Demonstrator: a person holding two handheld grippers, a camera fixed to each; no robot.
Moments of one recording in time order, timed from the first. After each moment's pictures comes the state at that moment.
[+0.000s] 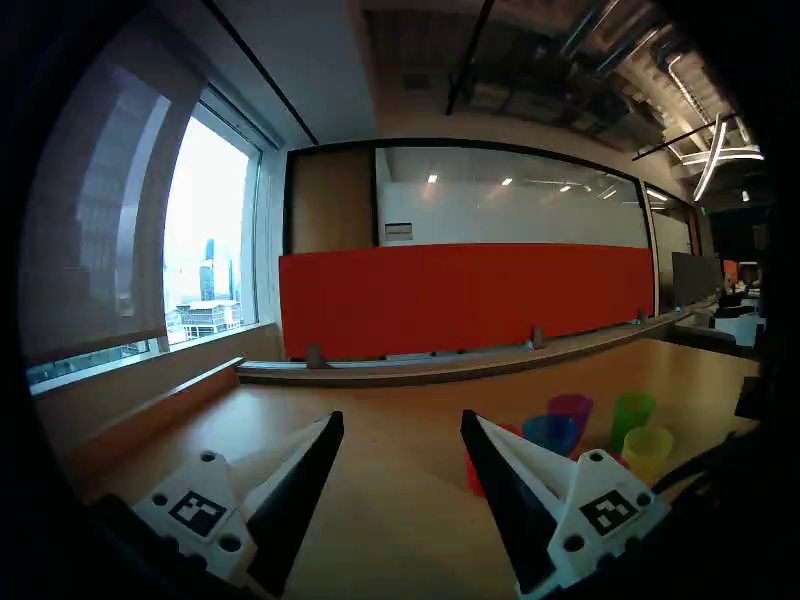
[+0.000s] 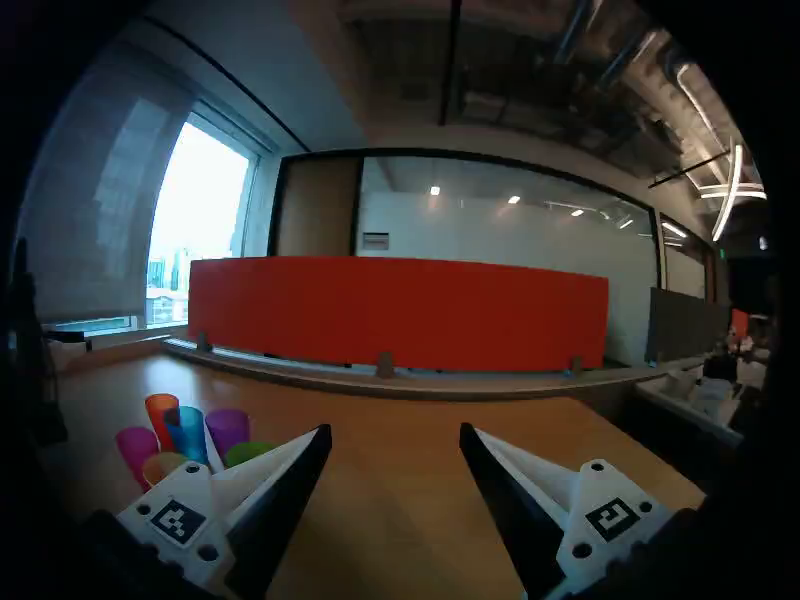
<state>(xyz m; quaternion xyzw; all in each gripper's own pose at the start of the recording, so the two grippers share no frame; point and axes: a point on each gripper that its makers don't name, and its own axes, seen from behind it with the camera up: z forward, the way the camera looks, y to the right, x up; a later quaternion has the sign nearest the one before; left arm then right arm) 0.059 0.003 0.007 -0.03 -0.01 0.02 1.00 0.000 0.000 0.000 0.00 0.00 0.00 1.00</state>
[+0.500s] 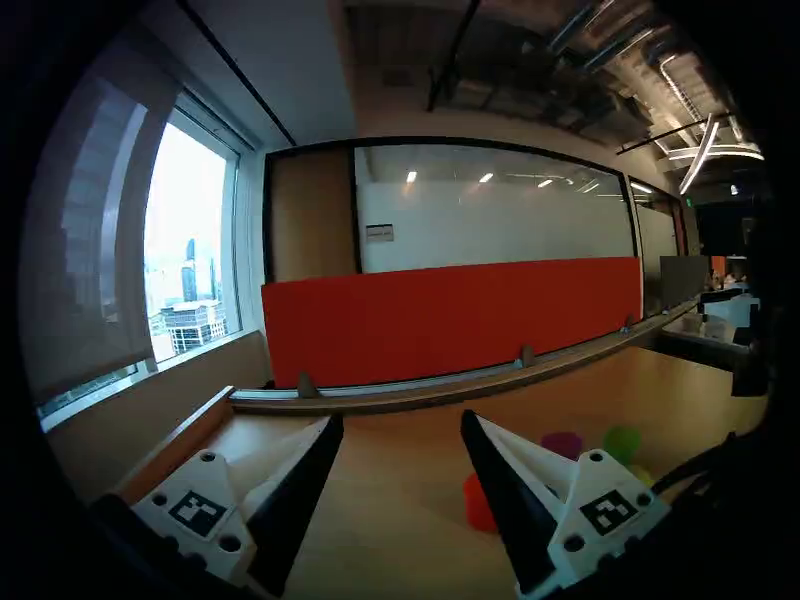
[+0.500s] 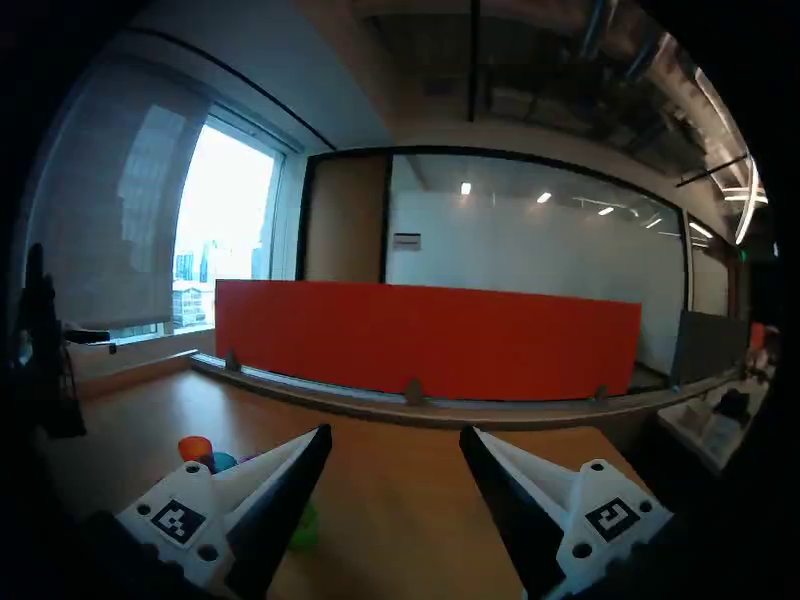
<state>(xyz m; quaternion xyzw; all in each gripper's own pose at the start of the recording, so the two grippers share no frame) 0.151 -0.002 0.030 -0.07 -0.02 0.03 1.00 0.082 -0.020 0.015 0.05 -0.01 0.00 1.00</state>
